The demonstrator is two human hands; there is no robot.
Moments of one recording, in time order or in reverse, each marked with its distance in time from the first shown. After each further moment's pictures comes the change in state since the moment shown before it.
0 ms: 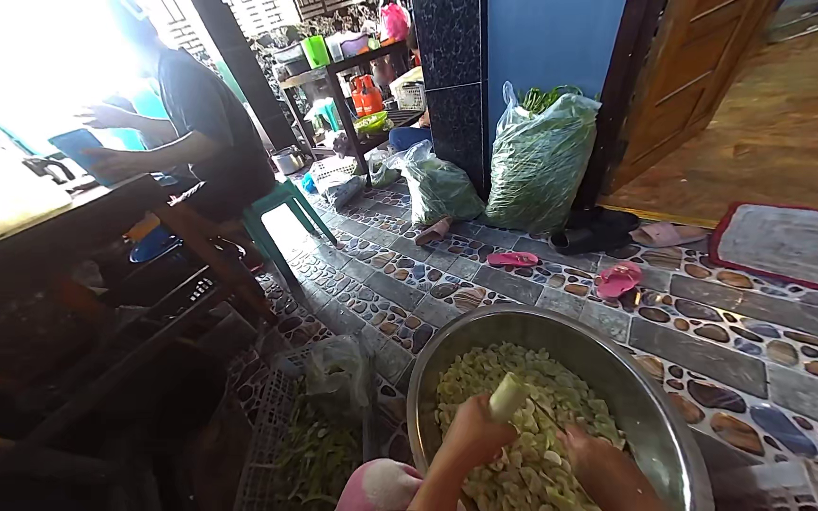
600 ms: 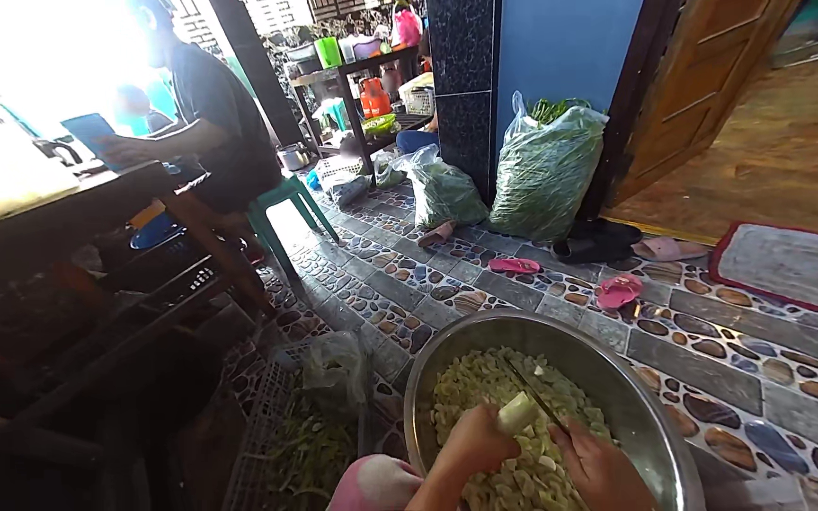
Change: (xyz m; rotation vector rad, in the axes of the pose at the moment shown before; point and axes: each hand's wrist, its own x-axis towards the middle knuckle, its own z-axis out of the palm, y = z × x) left_hand 0.004 -0.005 0.003 0.119 -0.088 -0.012; right_hand -0.017 -0.015 -0.012 0.196 0.419 -0.330
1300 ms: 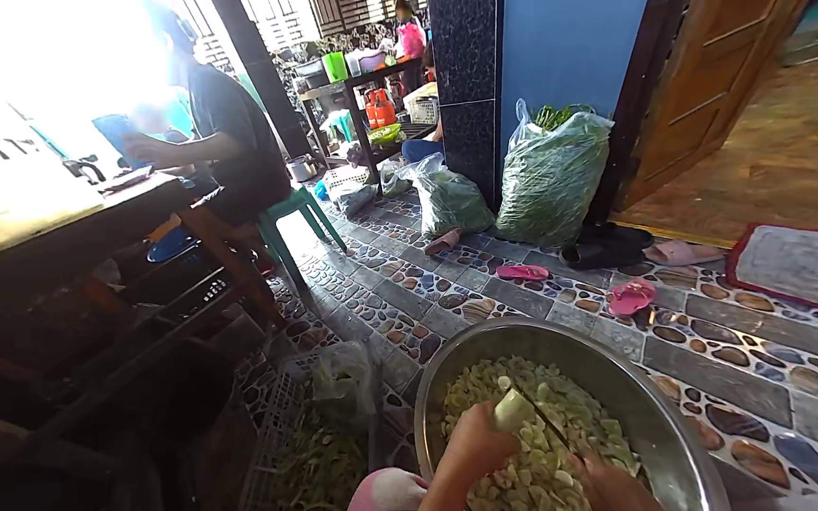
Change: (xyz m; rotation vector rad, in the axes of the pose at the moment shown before) left_hand -0.010 0.005 -0.019 -0.029 0.102 -0.002; right_hand -0.002 0.019 0.015 -0.042 -0.380 0.262
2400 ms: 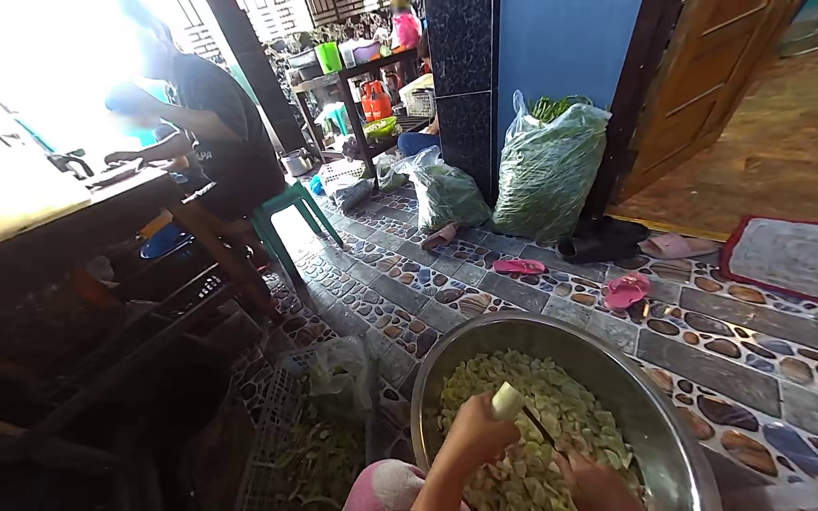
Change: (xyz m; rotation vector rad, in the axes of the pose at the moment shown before) left_hand 0.002 0.004 0.006 -0.119 0.001 0.020; right_hand -0.006 -0.014 0.003 0.011 -0.039 0.031
